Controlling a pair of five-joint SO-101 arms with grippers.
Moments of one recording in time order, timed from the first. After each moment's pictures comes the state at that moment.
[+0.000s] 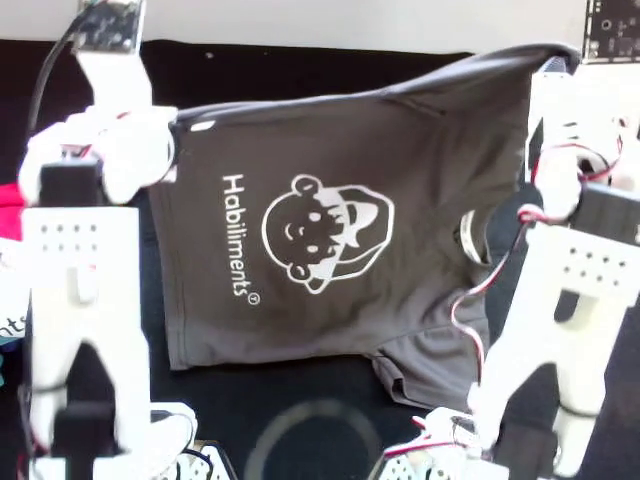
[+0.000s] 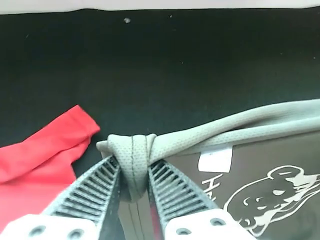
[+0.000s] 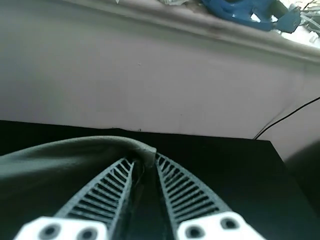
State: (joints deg) left arm -9.3 -15.8 -3.5 66.5 -4.6; right arm 10.4 -17.1 -7.1 47.2 17.7
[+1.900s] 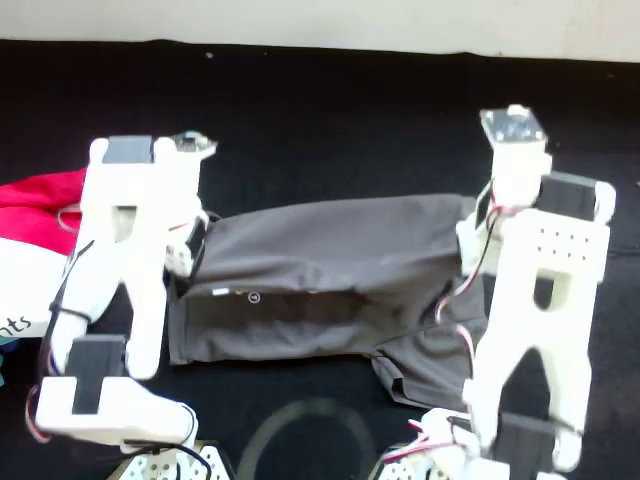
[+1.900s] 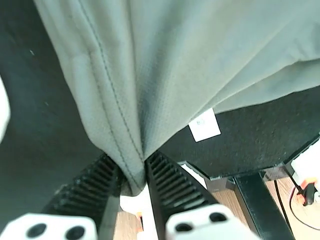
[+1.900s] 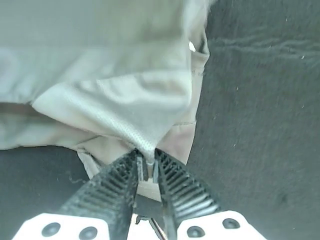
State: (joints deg) left arm -7.9 -1.9 11.7 97.7 -10.9; right arm 6.2 -21.7 10.8 96.0 17.6
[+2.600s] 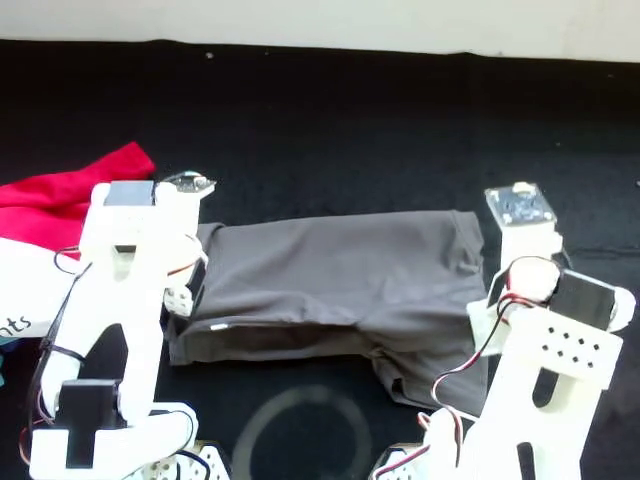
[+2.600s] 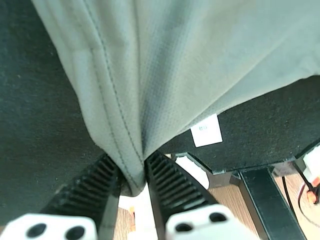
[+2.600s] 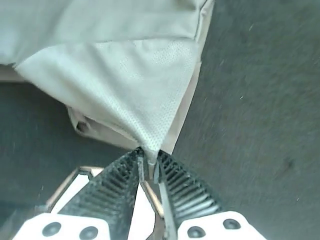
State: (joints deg) left arm -7.7 -11.4 28.8 94.0 -10.9; right arm 15.7 -43.3 32.3 99.3 31.2
